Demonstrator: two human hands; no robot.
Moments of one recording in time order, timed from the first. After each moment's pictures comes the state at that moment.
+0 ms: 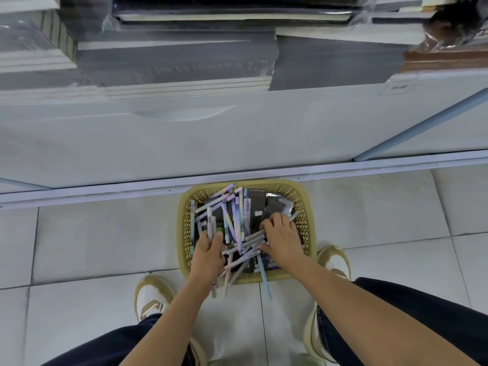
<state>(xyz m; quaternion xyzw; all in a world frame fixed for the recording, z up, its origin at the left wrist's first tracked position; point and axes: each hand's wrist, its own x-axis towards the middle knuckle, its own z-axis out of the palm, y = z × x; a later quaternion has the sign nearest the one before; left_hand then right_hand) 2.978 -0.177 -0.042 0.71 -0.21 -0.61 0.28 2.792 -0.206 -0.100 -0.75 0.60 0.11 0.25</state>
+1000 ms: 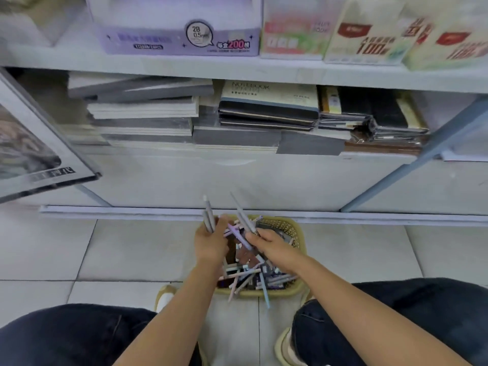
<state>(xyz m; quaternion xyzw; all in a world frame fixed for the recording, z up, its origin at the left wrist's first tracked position) 2.982 -0.186 0.108 0.69 -0.14 -0.51 0.50 2.836 -0.210 0.098 -0.52 0.49 -0.13 0.69</state>
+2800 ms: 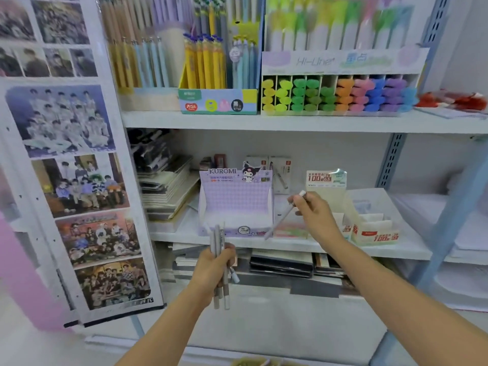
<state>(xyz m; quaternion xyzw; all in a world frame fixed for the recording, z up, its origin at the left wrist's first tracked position) 3.051 -0.213 0.394 0.62 -0.38 -0.44 0.53 2.838 -0.310 0.462 -0.66 0.44 -0.50 0.34</state>
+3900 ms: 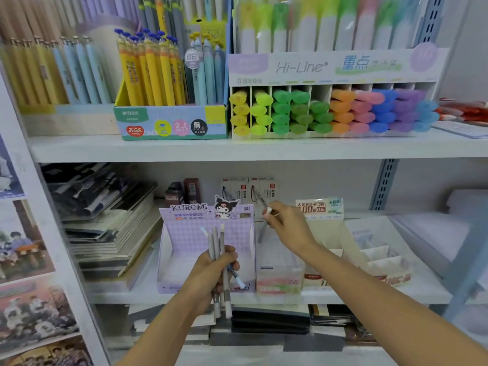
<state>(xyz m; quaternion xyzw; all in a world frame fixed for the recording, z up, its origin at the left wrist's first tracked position) 3.043 -0.355 0.416 0.49 -0.41 -0.55 0.53 2.853 -0.444 0.462 -0.77 0.45 -0.41 0.16</state>
